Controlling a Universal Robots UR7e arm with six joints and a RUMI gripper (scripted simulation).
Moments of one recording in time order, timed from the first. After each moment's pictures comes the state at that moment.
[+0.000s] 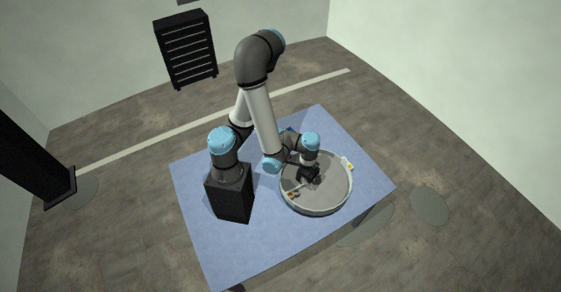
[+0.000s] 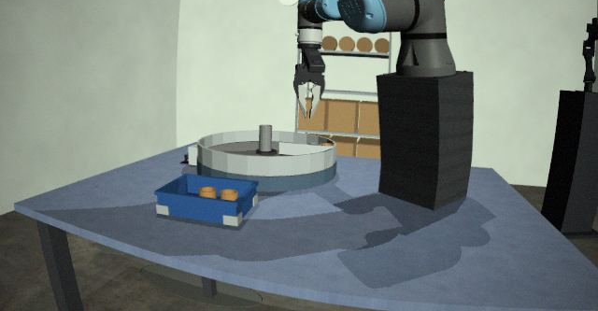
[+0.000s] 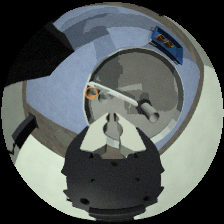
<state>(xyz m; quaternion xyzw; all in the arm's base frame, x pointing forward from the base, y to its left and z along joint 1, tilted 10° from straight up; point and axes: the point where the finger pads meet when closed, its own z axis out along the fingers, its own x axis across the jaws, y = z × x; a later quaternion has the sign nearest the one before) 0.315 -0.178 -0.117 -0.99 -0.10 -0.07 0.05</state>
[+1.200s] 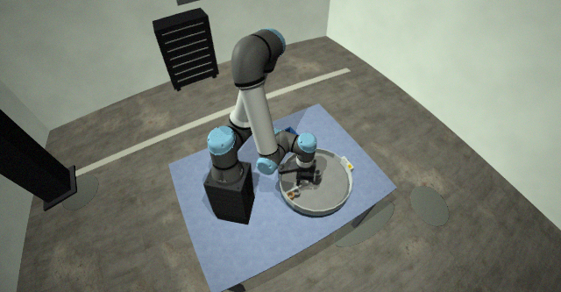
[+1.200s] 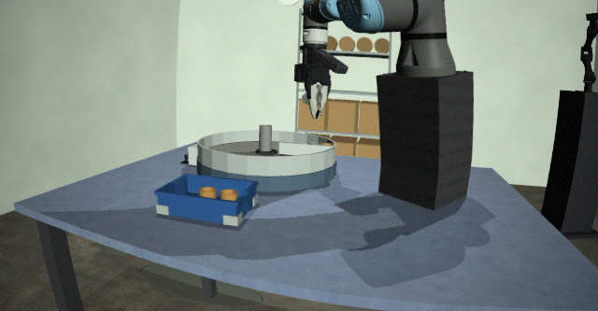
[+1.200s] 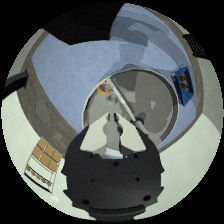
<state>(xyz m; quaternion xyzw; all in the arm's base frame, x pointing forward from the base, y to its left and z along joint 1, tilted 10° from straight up) 0.292 -0.179 -0.120 -0.93 -0.37 -0.08 0.03</state>
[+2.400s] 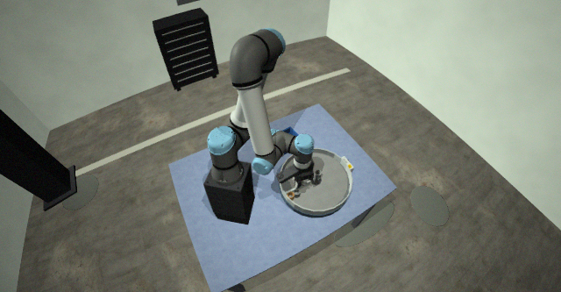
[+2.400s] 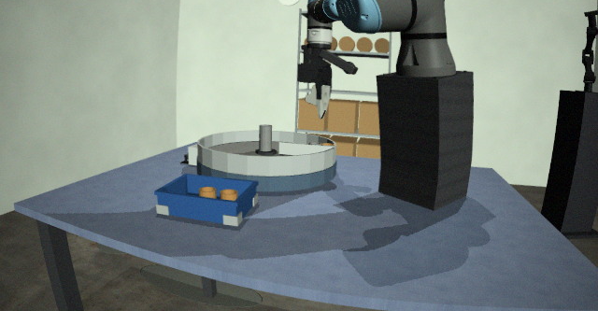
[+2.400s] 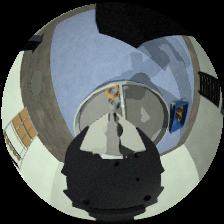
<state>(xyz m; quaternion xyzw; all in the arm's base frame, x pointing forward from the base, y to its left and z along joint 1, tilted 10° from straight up) 0.275 -0.181 -0.123 -0.82 -0.56 -0.09 0.01</state>
